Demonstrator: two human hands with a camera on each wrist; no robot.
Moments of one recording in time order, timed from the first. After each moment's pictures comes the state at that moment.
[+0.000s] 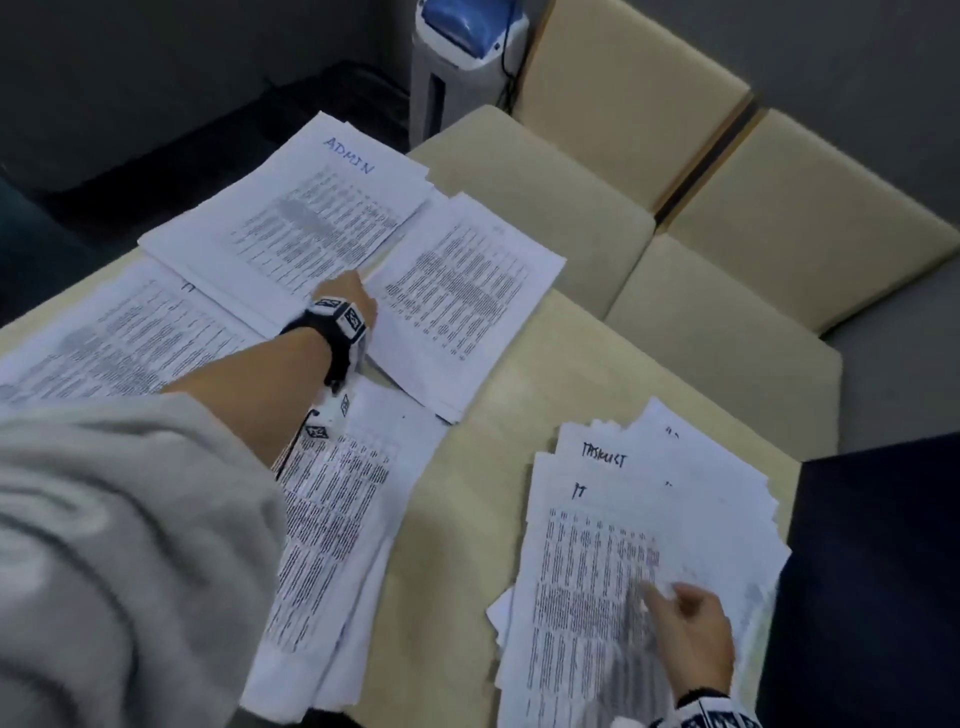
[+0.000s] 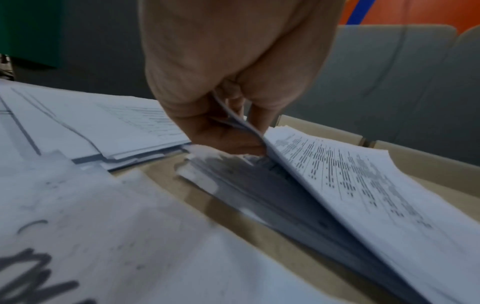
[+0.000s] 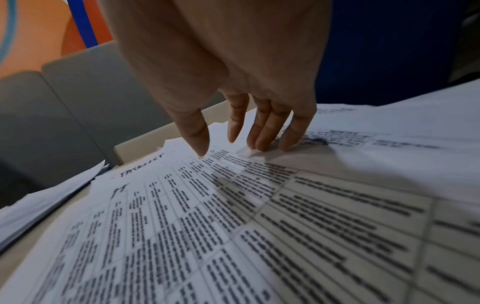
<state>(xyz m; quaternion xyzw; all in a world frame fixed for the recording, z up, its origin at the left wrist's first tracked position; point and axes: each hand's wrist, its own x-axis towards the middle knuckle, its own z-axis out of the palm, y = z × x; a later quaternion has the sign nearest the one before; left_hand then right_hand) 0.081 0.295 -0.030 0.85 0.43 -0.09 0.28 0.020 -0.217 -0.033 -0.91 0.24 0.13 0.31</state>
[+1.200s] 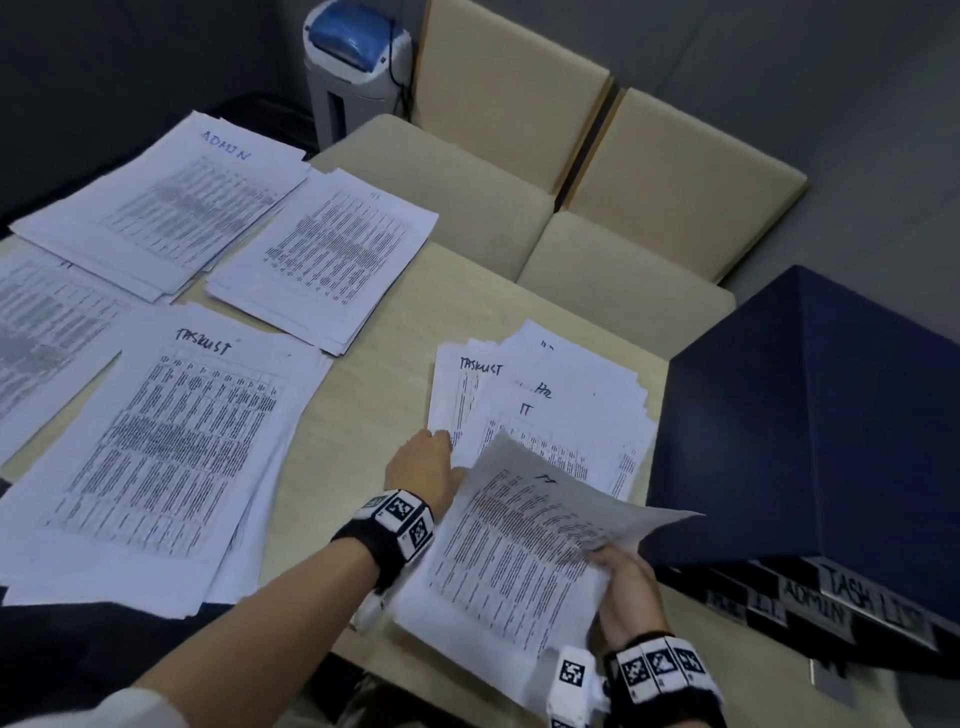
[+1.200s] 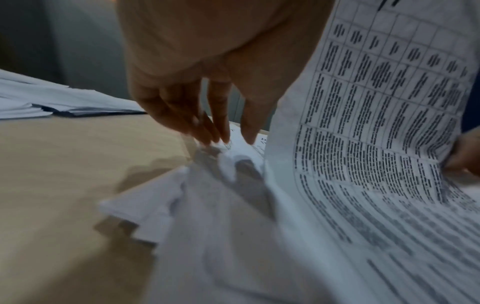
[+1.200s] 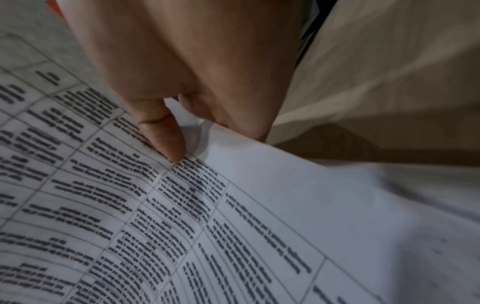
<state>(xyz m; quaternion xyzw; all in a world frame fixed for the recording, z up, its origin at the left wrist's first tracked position) -0.037 -0.067 -0.045 0.94 0.20 -0.09 0.27 -0.043 -0.323 -0.028 -0.63 0.35 0.16 0.67</state>
